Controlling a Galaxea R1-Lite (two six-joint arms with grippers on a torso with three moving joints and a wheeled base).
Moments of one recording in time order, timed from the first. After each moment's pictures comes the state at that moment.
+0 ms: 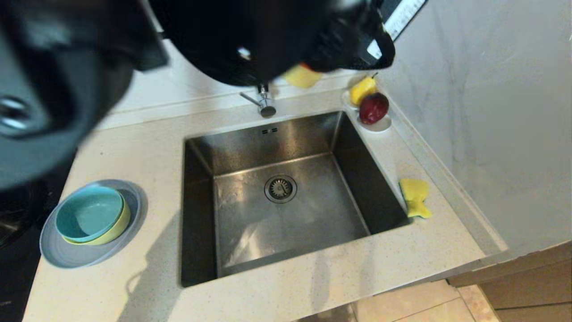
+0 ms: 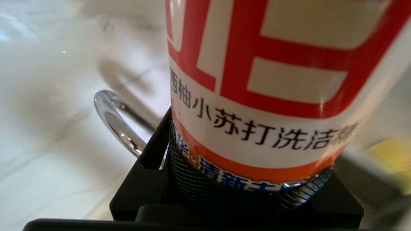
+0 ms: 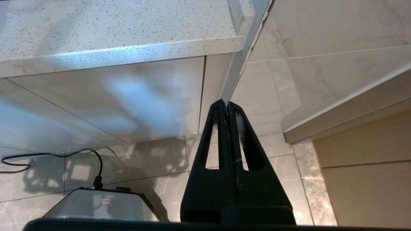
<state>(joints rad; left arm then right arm) -1.13 1.82 -1.91 -0.17 0.69 0.72 0.00 0.00 -0.08 0.19 0.03 -0.05</state>
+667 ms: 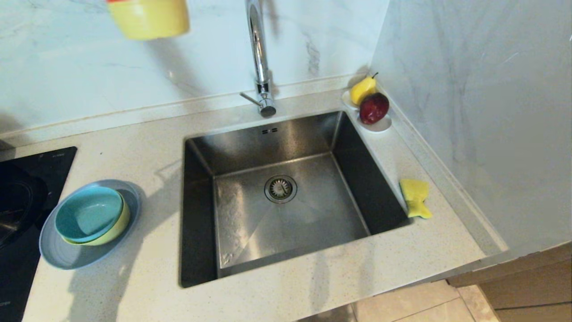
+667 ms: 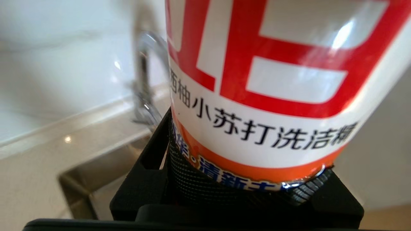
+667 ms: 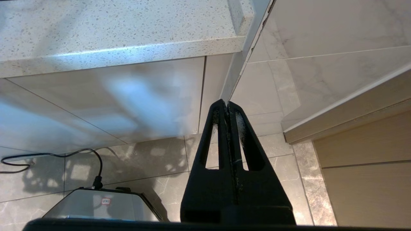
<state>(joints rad) -0.83 1.45 -1.88 0.24 0.36 0.04 0.00 0.00 -0.08 0.19 0.03 -0.05</state>
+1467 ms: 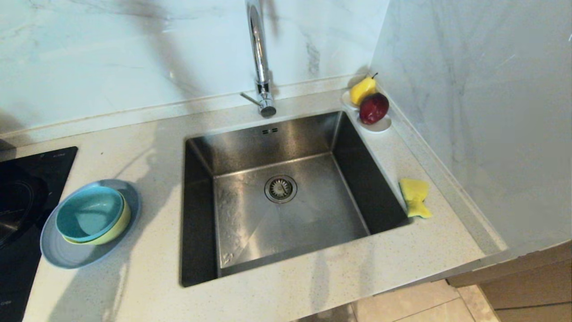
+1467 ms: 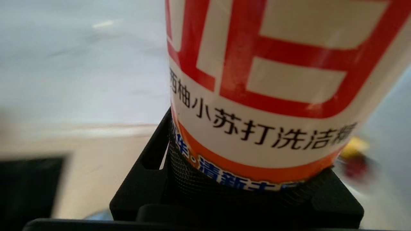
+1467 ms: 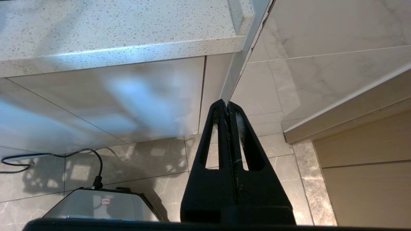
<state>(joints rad) -0.24 1.24 -1.71 0.21 0.29 -0.11 0.00 0.00 -0.08 0.19 0.03 -0.05</state>
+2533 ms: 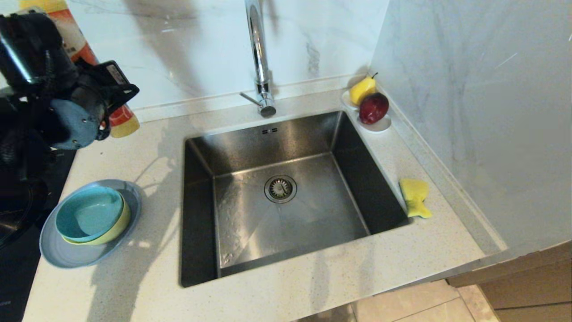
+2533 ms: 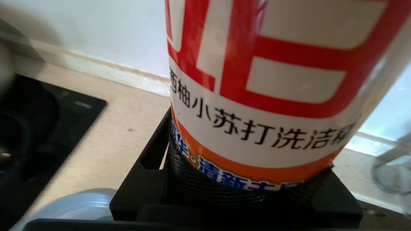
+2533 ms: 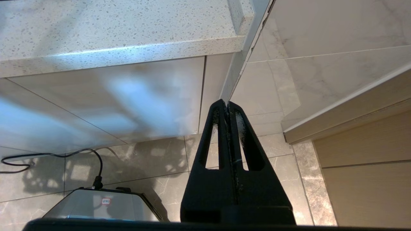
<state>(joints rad) -0.19 1.64 -1.20 -0.64 0.68 -0.14 0.00 0.00 -0.08 0.19 0.03 -0.05</state>
